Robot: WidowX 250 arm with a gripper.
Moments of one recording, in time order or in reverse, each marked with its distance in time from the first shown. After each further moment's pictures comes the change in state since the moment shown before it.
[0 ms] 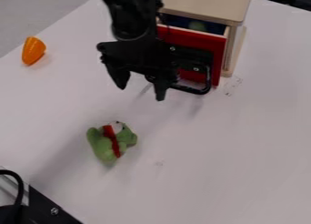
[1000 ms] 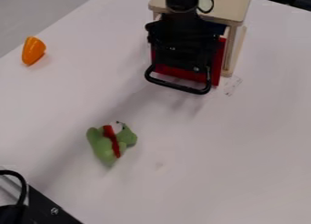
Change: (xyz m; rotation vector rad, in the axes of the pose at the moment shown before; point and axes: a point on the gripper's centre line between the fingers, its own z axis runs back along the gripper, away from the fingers) arm 0.075 -0.020 -0.038 -0.032 0.005 0.170
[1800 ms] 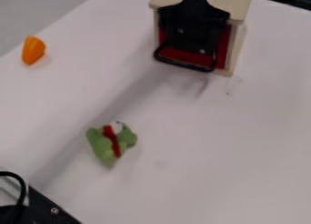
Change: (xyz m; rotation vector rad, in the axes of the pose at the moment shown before) arm 0.042 -0.005 -0.010 0.030 0.006 -0.009
